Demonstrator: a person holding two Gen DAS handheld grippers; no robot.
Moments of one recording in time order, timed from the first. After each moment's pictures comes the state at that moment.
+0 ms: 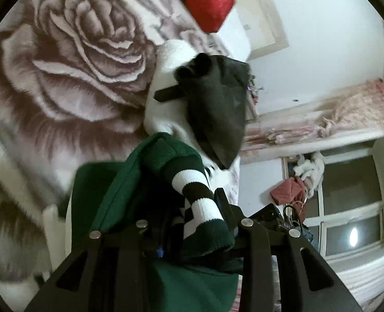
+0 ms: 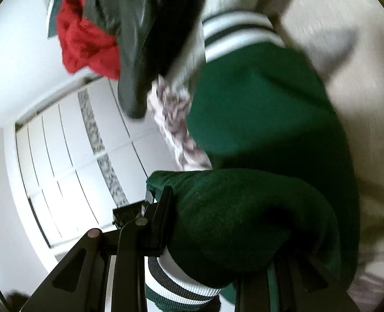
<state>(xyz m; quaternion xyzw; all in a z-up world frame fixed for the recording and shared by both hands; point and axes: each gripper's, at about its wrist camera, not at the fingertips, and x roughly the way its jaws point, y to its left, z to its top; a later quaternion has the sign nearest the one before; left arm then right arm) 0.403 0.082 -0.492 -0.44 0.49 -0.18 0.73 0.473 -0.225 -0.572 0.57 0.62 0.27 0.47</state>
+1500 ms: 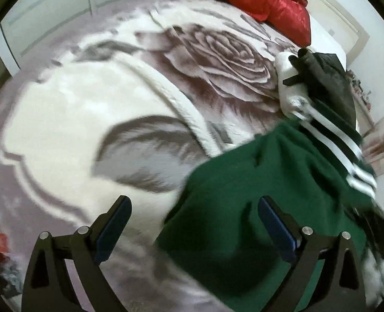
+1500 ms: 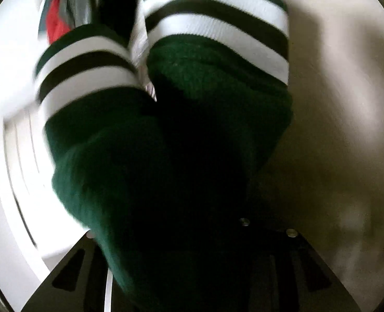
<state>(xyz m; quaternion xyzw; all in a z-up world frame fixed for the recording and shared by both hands) 0.179 0.076 -0.452 -0.21 0.51 0.18 0.81 0.402 -0.274 -0.625 0.57 0.63 0.23 0.49</state>
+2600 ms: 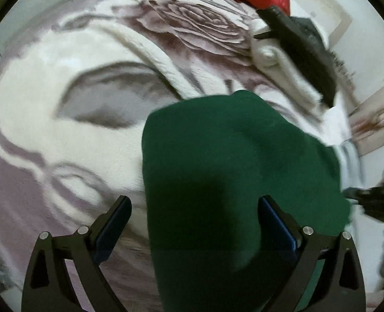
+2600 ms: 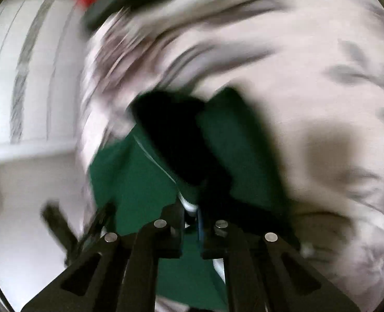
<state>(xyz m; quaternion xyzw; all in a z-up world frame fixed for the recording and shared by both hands) 0.153 0.017 -0.514 -0.25 0.53 0.11 0.80 0.423 -0.315 -0.546 0.21 0.71 0.24 0.63</state>
